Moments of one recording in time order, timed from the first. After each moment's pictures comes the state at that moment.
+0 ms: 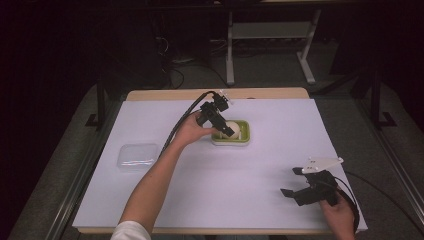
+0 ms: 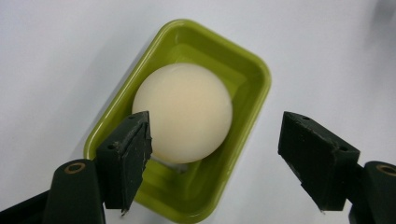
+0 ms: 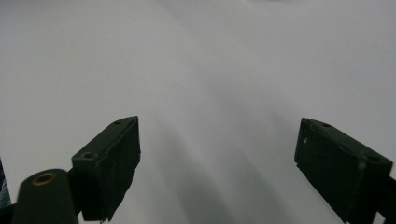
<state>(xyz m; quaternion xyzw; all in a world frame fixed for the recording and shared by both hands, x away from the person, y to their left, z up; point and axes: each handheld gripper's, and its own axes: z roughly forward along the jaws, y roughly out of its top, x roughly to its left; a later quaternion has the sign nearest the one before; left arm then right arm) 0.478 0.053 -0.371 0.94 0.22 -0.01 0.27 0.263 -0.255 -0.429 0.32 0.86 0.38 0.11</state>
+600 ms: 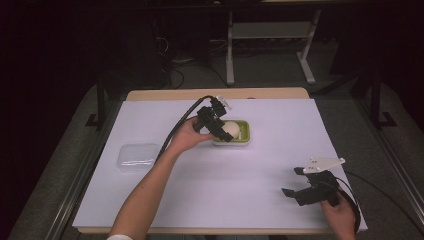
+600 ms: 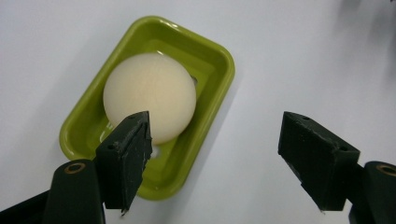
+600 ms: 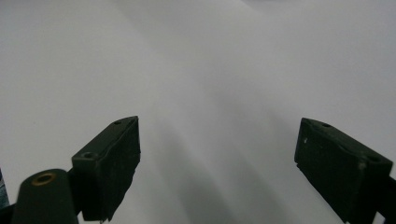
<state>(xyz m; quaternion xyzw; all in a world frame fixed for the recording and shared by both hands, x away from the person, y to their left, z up) 0.450 0.065 -0.364 0.94 0.19 0.00 0.28 0.261 -0.257 -0.428 0.33 0.86 0.38 0.11</state>
